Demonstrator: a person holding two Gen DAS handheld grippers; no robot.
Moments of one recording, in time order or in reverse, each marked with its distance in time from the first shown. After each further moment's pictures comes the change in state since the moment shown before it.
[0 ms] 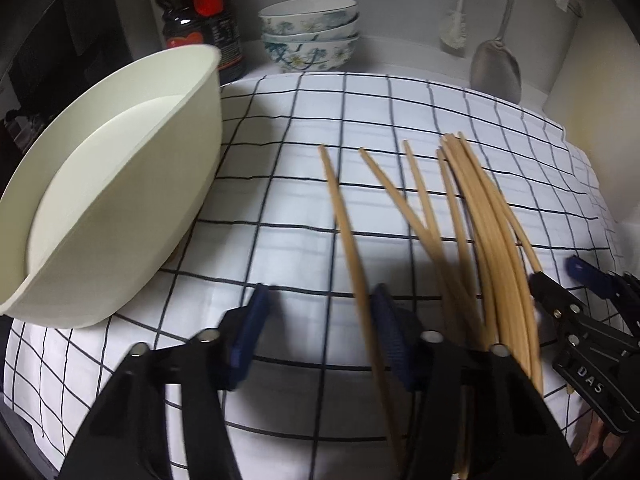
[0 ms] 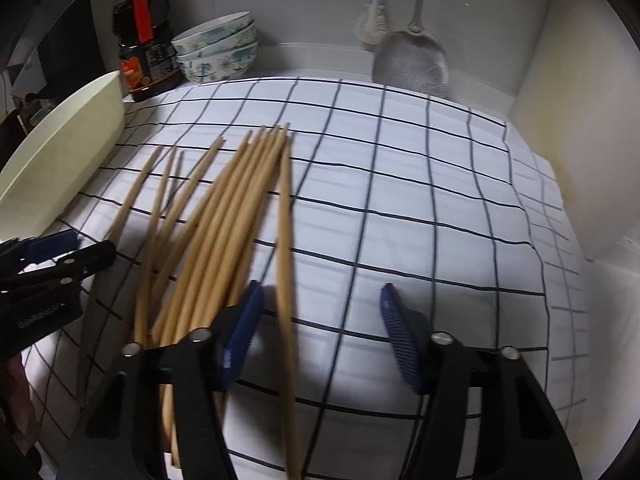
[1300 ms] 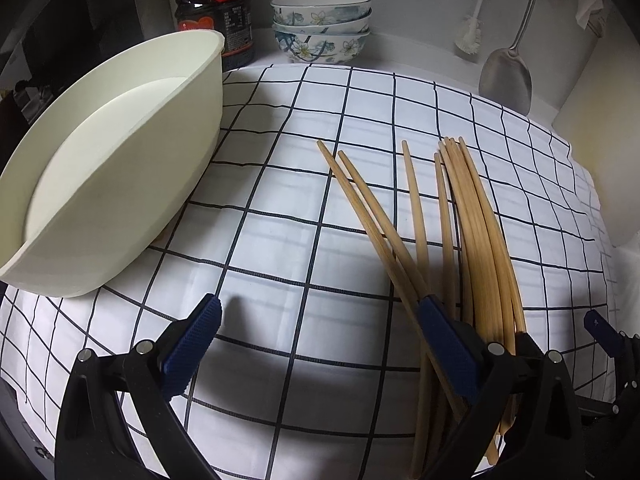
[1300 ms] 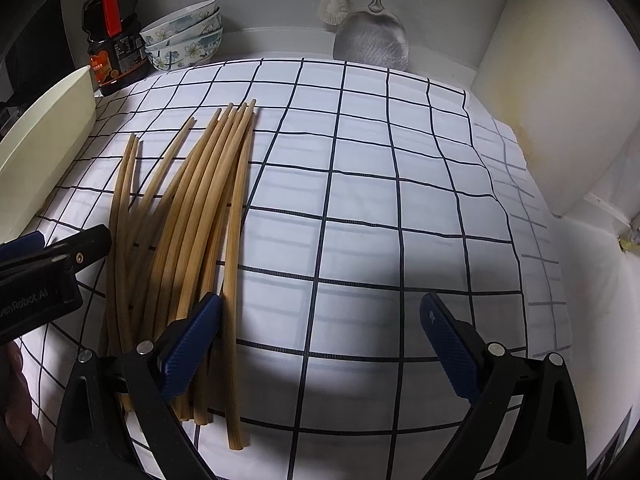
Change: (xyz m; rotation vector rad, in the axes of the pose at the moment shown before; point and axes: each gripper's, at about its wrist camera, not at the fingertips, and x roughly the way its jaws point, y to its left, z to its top) left arm -0.001 -0.006 -0.001 -0.110 0.039 0.004; right arm -0.011 -0.003 -0.019 0.077 0.056 -0.136
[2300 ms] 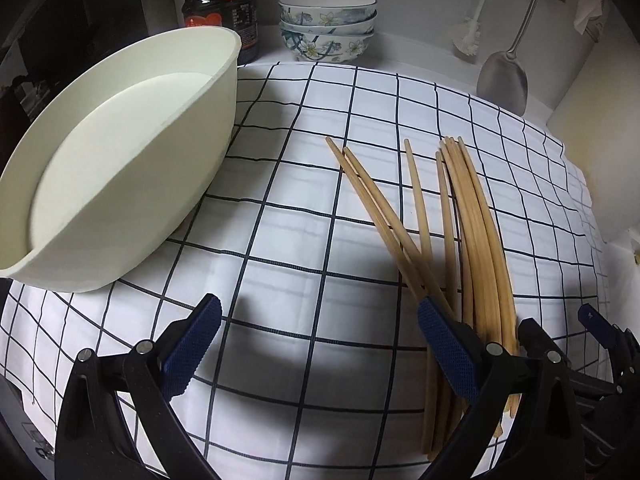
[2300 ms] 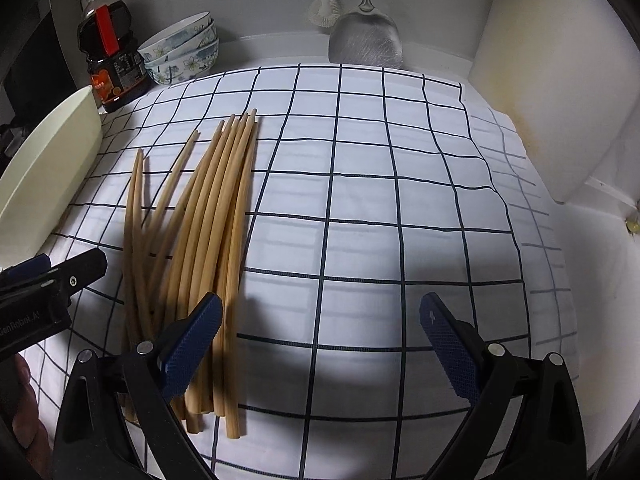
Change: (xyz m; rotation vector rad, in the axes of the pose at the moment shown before) left arm -0.010 0.012 0.000 0.001 0.025 -0.023; right arm -0.008 -0.005 0.001 0.059 0.014 0.041
